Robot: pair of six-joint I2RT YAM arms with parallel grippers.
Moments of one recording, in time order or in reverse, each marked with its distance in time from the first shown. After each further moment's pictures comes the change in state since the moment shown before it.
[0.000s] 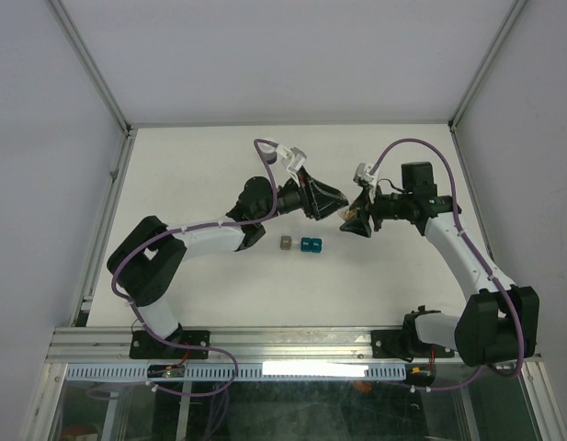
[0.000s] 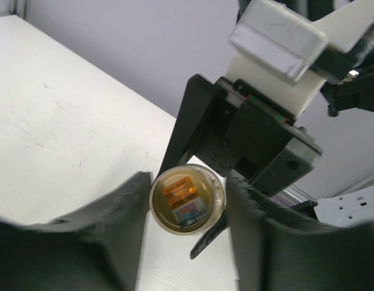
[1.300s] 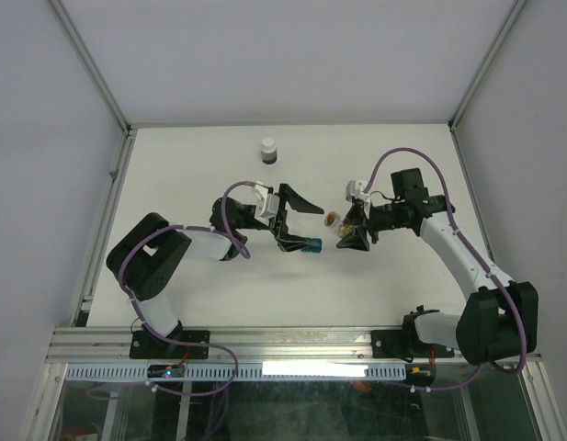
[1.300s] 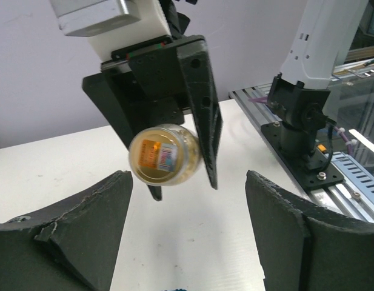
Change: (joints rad) left arm 0.114 0.029 -0.232 0.565 0.576 0.373; right arm 0.060 0.015 0.000 -0.192 -0.098 -0.259
